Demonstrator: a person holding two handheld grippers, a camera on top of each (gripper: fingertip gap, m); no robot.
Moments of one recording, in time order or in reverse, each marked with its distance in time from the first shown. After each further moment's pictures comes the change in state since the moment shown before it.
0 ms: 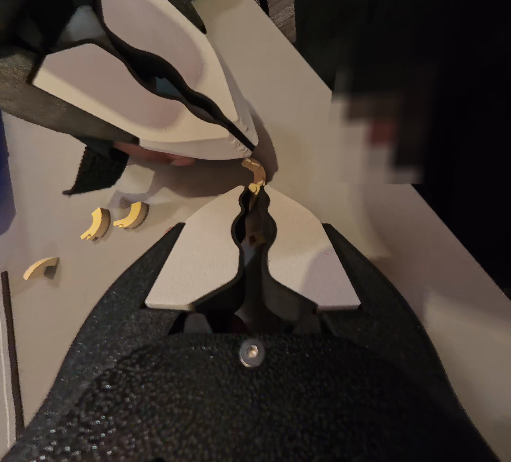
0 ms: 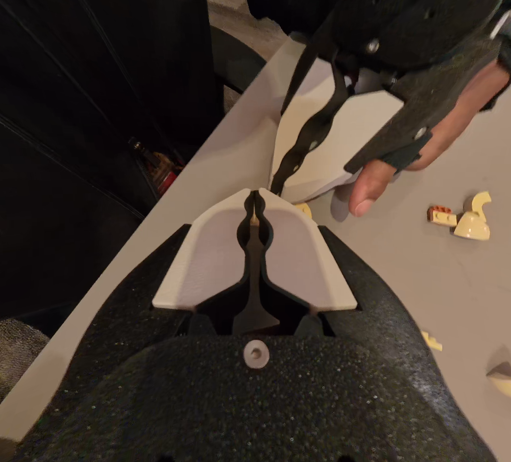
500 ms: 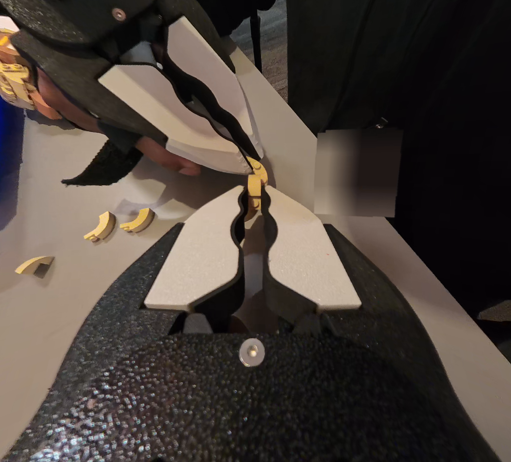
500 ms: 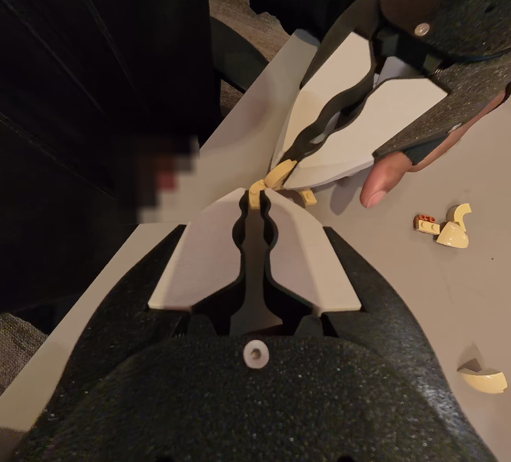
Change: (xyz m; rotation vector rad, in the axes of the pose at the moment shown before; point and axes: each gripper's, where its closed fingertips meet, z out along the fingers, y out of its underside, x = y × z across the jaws) left arm -0.001 -0.019 -0.021 0.214 0.031 -0.111; right arm -0.001 -0.005 -0.003 -0.035 0.018 -0.053
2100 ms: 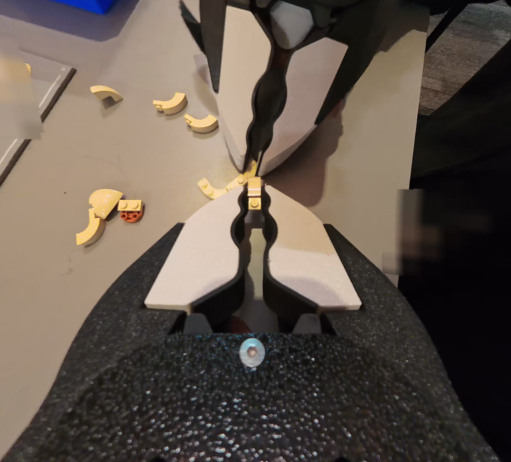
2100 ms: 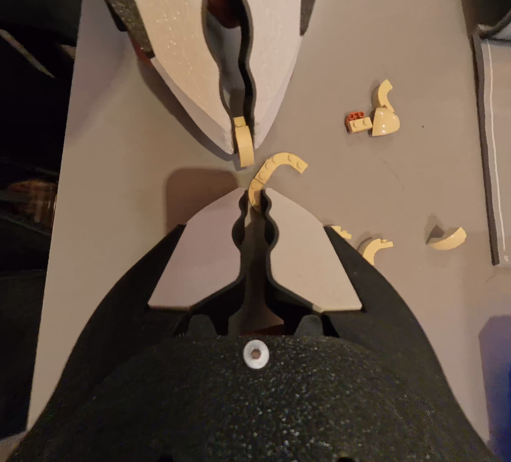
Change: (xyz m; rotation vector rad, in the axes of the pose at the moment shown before) left arm -0.026 0.027 -0.013 -0.223 -0.520 -0.535; right arm 0.049 0.041 0.004 -0.230 0.436 0.309
